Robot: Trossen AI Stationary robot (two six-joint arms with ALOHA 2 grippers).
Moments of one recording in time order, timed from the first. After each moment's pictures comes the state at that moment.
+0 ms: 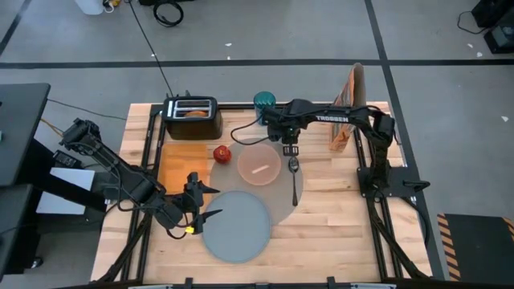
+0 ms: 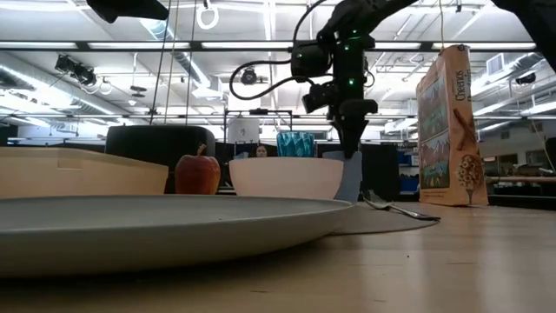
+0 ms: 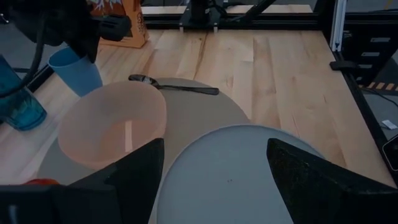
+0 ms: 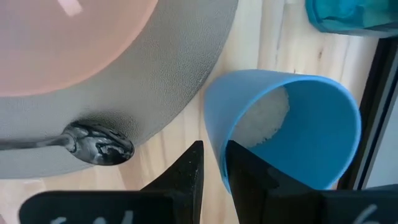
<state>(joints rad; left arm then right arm) -0.68 1.16 0.82 -0.29 -0.77 -0.43 -0.35 1.91 1.57 -1.13 0.16 -0.33</state>
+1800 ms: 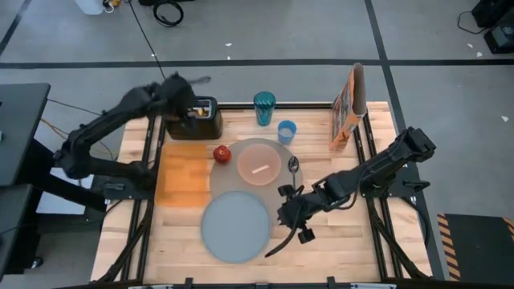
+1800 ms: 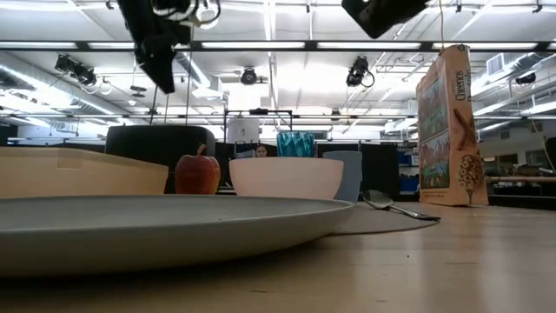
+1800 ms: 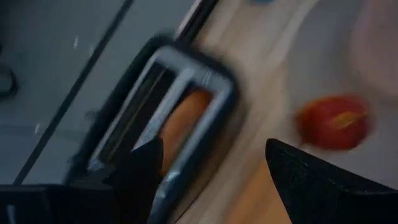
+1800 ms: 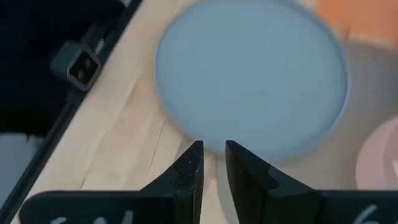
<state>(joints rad) 0.66 1.21 1.25 -1.04 -0.19 0.19 0.44 1.60 1.21 -0.49 0.06 0.07</state>
